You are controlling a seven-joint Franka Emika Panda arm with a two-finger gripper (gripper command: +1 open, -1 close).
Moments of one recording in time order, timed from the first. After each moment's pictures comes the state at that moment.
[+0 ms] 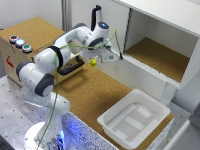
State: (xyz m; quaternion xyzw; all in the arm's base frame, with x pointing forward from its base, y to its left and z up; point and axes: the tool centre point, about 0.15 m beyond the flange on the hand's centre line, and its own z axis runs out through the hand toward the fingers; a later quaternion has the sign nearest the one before) arm 0.327 0.080 0.469 -0.76 -0.64 -0.09 0.09
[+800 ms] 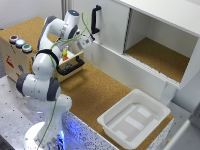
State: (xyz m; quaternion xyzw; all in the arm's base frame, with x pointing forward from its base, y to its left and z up) arm 0.262 0.210 0.467 -0.64 -0.76 -0.10 0.10
